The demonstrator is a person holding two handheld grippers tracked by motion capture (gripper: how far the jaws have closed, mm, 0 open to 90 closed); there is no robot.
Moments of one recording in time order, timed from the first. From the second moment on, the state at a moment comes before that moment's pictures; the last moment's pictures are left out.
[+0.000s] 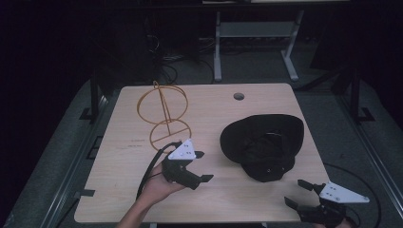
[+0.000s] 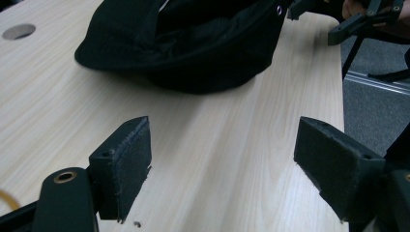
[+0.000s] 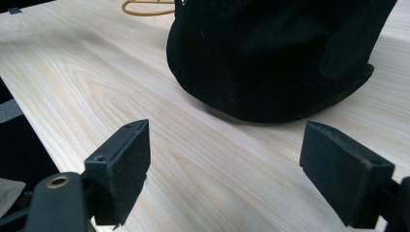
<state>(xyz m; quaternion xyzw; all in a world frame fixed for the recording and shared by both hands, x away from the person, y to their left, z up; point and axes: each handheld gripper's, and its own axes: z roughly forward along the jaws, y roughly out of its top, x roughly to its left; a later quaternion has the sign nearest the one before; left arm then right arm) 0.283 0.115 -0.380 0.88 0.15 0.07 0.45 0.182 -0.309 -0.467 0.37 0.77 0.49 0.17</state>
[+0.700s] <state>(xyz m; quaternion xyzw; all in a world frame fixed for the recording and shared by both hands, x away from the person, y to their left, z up) 0.302 0.064 -0.368 0.89 0.11 0.05 0.44 0.181 -0.312 -0.467 0.37 0.76 0.50 0.17</state>
